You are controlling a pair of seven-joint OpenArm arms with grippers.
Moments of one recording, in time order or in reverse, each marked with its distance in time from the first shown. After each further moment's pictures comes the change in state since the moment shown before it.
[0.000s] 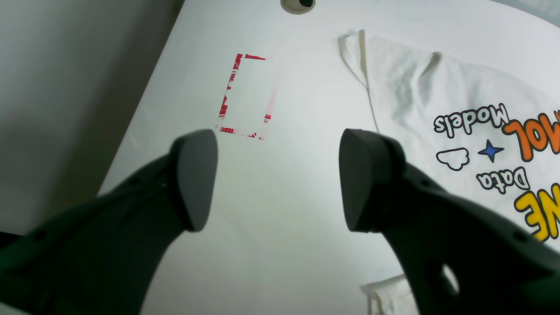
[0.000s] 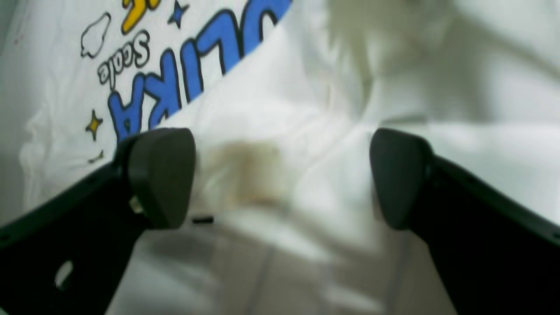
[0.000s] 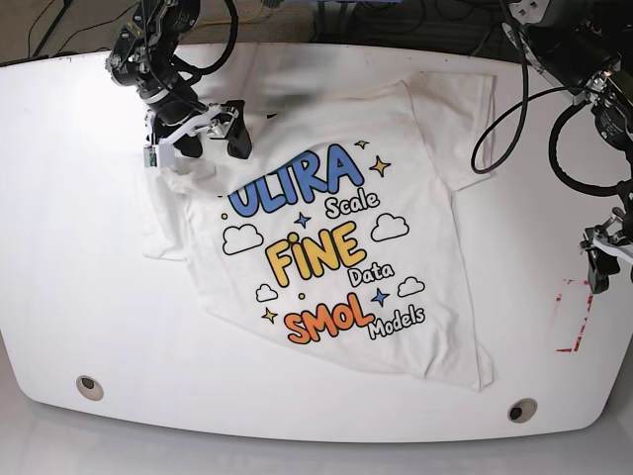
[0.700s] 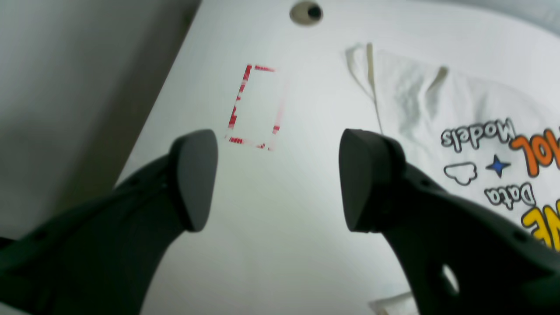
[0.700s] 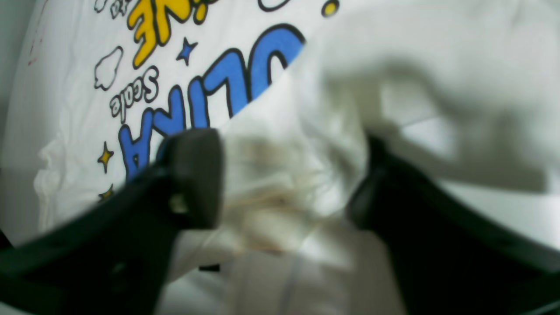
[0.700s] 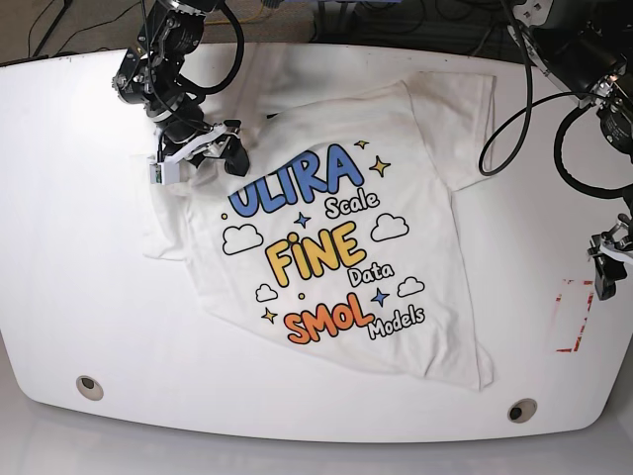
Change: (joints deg) left arm -0.5 -1.3 0.0 -4.7 0.0 0.1 -4.7; right arm 5.5 0.0 -0.1 -6.3 0.0 0.0 0.1
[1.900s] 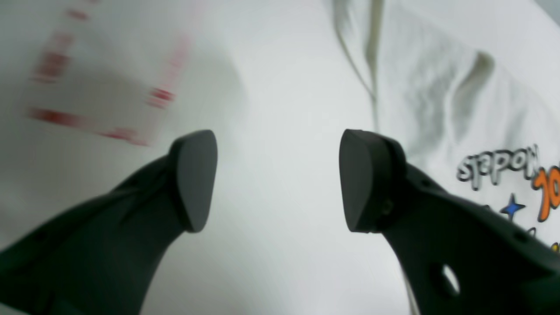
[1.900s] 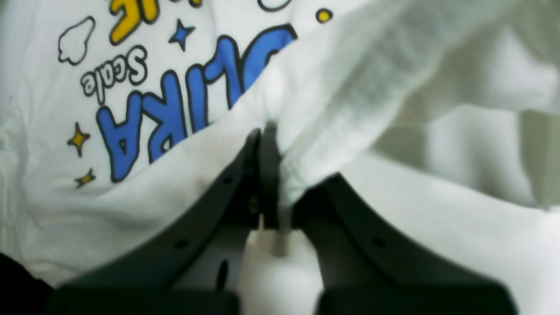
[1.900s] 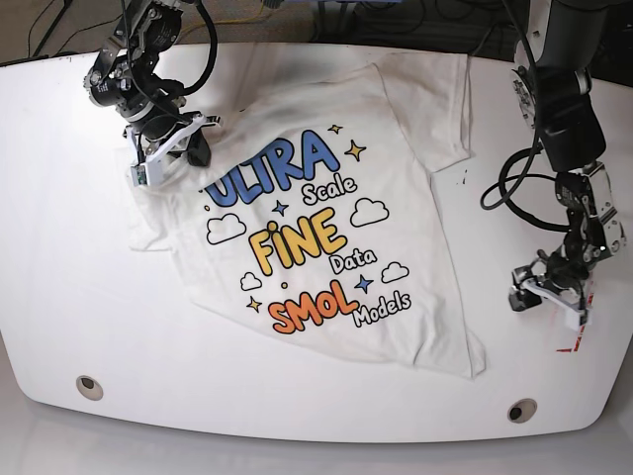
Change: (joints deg) left arm -15.5 1.6 17.8 -53.2 5.5 0.3 -25.5; right arm -2.7 4.5 -0.1 12.3 -0.3 -0.4 -10.0
